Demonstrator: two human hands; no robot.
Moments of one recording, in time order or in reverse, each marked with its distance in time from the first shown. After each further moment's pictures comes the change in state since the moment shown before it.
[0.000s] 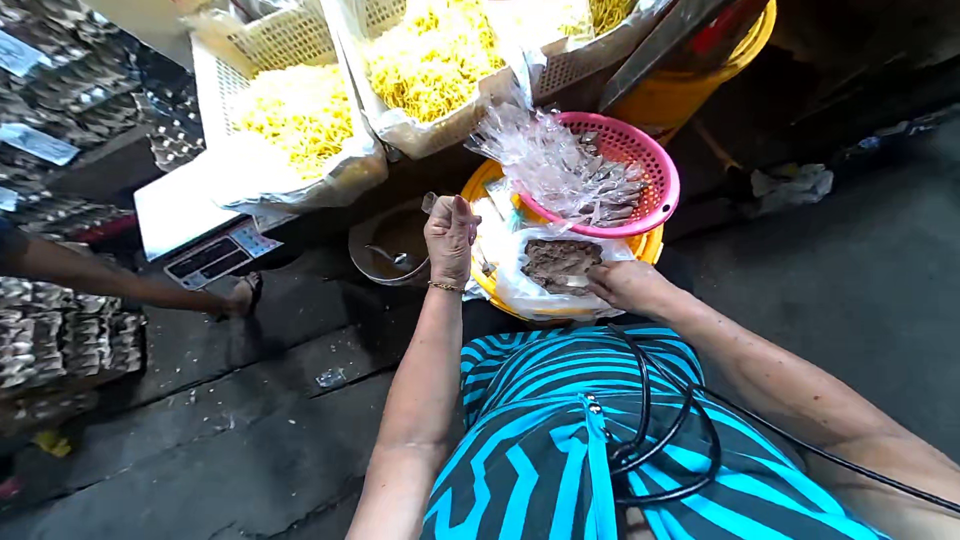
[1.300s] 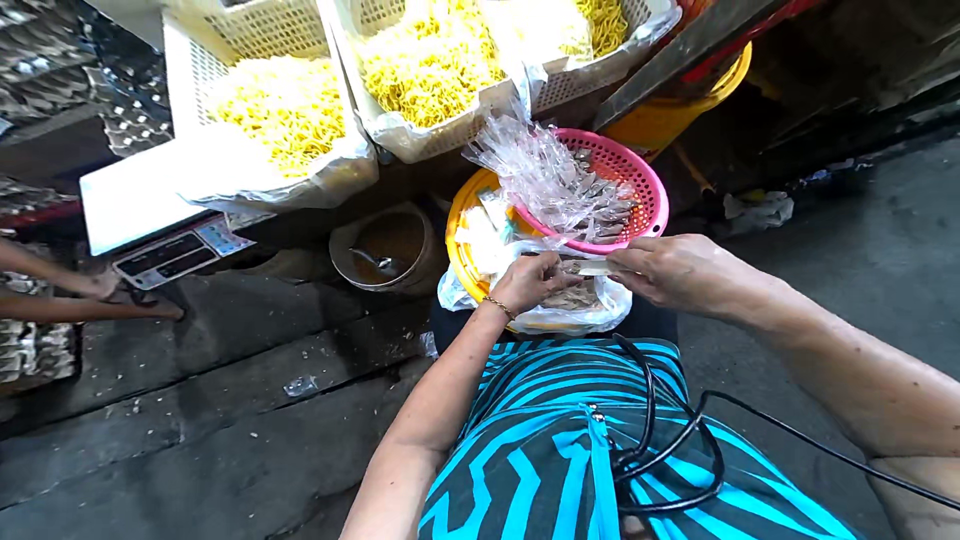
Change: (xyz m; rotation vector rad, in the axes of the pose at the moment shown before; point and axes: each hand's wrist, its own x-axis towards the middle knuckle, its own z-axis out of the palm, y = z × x) left_hand -0.031 -0.031 0.056 0.824 -0.746 -0.236; right_hand -0.033 -0.030 -0.112 -0.231 0.256 -0.336
